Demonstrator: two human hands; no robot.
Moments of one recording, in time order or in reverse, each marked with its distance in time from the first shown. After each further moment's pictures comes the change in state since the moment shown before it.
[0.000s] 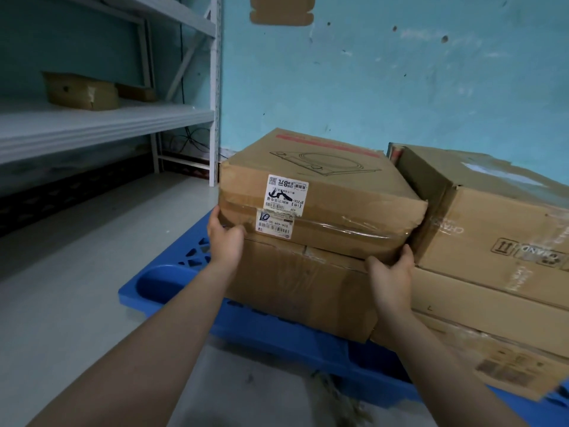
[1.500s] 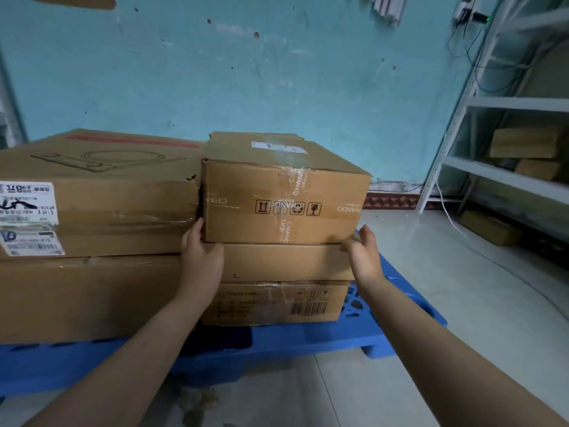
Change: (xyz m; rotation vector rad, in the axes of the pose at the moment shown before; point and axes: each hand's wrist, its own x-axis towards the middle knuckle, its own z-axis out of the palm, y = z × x) left_hand -0.203 -0.017 0.222 0.116 -0.494 0.154; right_hand 0.084 0.049 -0.302 0.024 0.139 0.133
